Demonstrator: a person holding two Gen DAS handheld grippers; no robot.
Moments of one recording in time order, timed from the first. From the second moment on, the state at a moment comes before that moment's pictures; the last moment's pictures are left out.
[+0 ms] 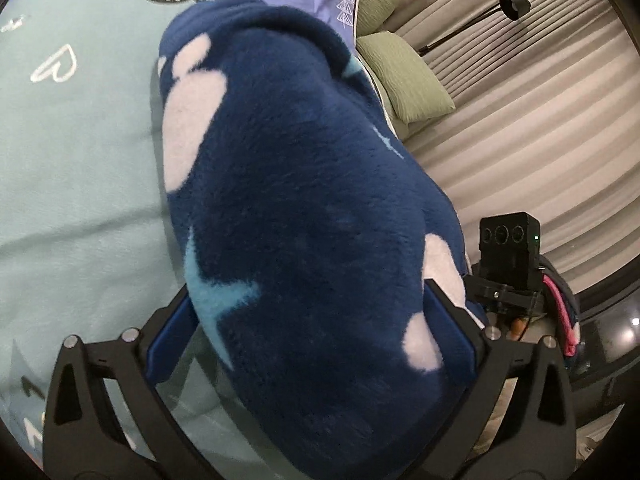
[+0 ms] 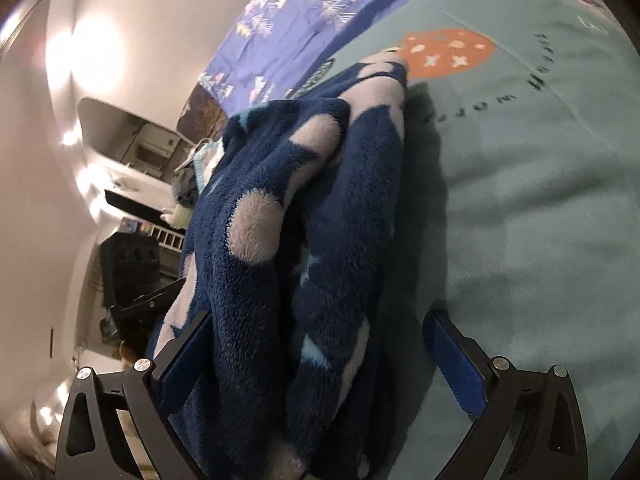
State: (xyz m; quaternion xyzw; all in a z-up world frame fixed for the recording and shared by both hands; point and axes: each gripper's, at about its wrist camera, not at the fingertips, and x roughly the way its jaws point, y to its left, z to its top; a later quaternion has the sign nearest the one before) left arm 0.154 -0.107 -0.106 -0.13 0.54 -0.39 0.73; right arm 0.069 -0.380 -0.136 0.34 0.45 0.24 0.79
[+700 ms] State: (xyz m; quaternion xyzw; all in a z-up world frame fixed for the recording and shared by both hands) left arm 0.176 -0.124 -0.125 -0.14 0.56 -0.43 0.69; right arm 0.110 -0.345 -0.131 0.29 0.45 0.28 0.80
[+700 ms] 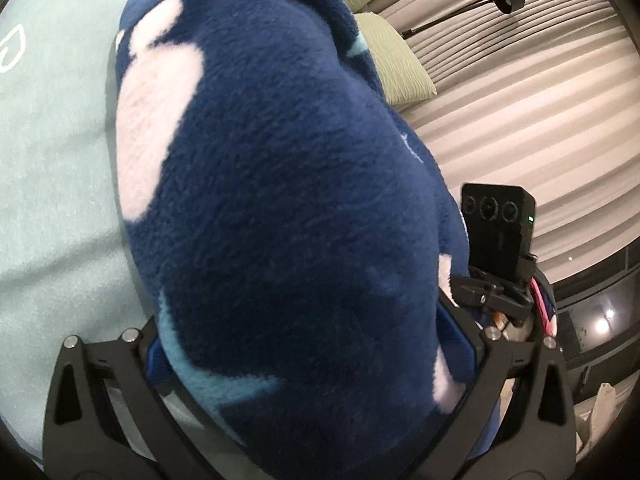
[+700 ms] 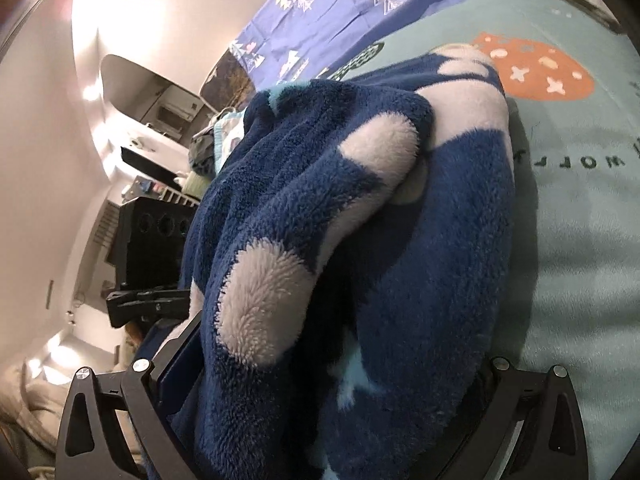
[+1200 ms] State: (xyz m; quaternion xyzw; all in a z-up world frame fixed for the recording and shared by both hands) left arm 0.108 -0.110 -0.022 -0.07 0.42 -0.45 0.78; right arm 0.025 -0.326 -0.029 0.19 0.35 0.21 0.89
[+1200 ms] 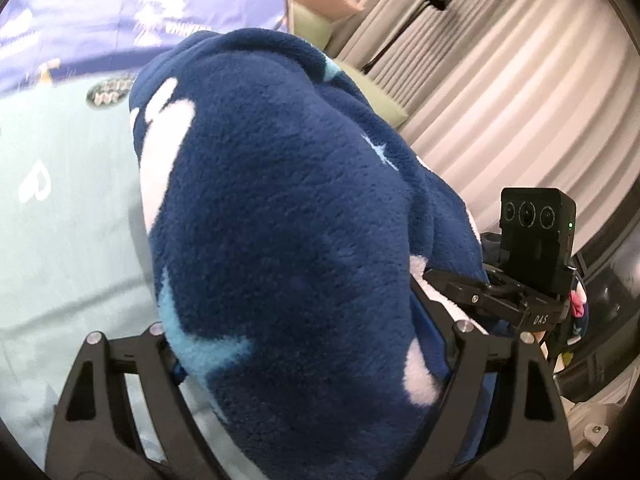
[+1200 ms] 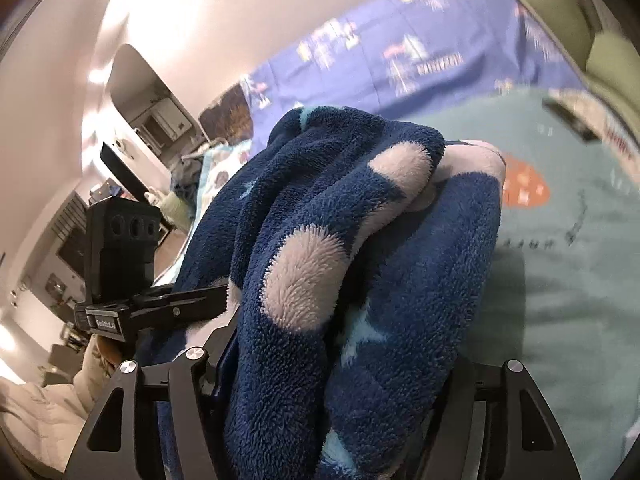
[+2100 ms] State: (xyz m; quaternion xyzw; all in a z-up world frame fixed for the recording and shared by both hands) left arm 0.220 -0.213 0.238 0.03 0.22 -0.44 0.87; right arm 0.154 -0.406 0.197 0.18 0.17 0.20 0.95
